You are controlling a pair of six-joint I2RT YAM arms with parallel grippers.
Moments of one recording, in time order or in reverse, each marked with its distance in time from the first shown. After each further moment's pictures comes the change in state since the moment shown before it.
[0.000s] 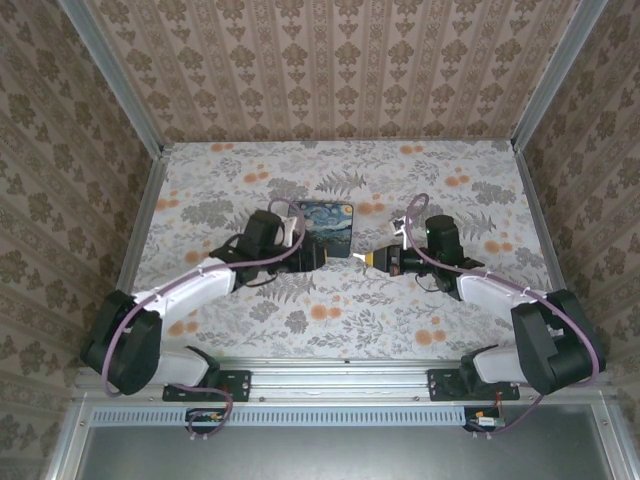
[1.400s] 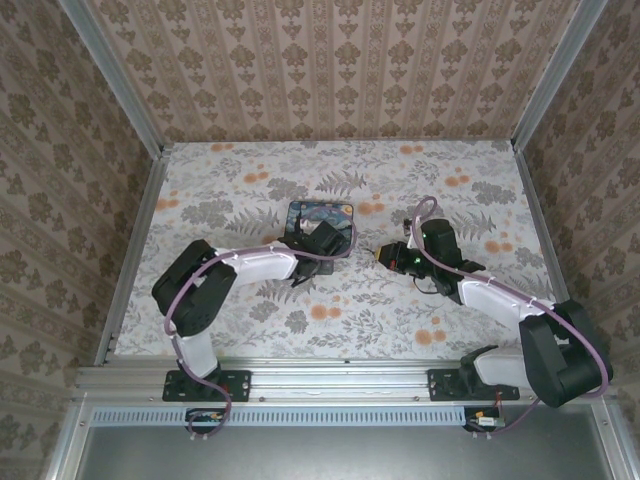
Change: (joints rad) left arm -0.217 0.465 0.305 -0.193 -0.684 -0.081; right arm 0.045 -0.066 0.003 -0.141 0.349 0.211
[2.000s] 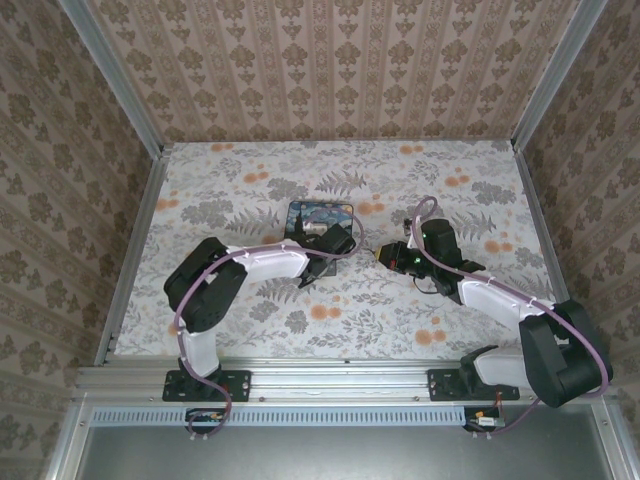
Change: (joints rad) left arm -0.042 0.063 0.092 -0.142 -0.099 -0.116; right arm 0.000 0.000 0.000 0.002 0.004 0.002
